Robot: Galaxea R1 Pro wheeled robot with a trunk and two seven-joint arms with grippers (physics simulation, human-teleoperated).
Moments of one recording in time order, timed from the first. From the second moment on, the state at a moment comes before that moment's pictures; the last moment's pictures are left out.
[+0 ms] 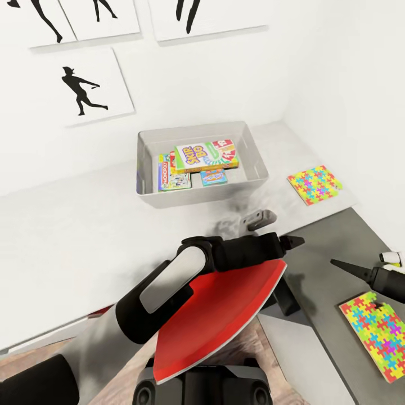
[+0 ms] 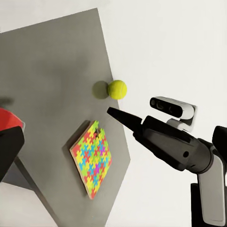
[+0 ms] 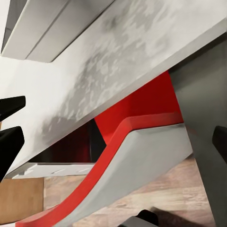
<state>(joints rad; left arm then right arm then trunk) -0.92 -0.16 -0.84 -1.52 1.58 0.54 0.57 -0.31 -0.49 -0.52 -1.61 -0.55 1.04 1.06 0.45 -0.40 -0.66</state>
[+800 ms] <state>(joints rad) -0.91 -0.16 -0.82 -1.53 1.58 0.54 0.57 -0.31 -0.49 -0.53 -1.61 -0.55 1.04 1.06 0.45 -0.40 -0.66</state>
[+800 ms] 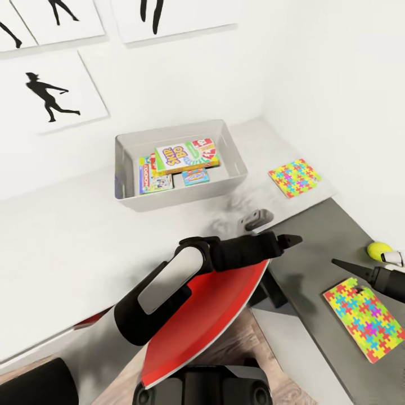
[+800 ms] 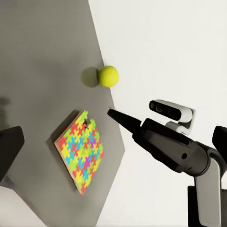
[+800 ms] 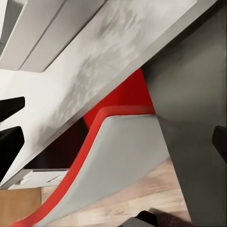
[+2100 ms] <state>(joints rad) -0.98 -0.13 -0.89 -1.58 1.66 0.46 0.66 -0.38 -0.41 -0.49 -1.60 -0.56 0.99 0.98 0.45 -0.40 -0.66</state>
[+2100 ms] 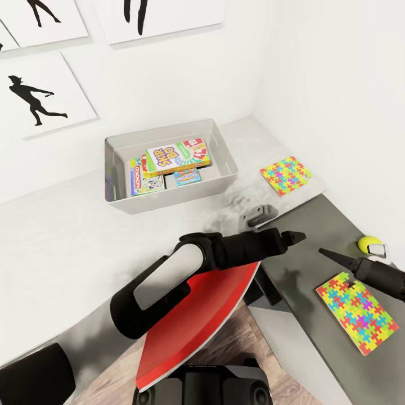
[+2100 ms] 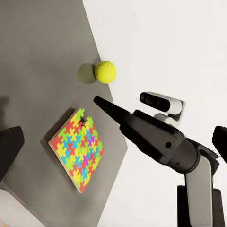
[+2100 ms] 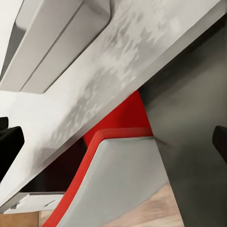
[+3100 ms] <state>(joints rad) -0.99 -0.13 -0.93 -1.58 1.71 0.40 0.74 -0.37 -0.41 -0.50 -1.60 -0.56 1.00 0.84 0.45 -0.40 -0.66</state>
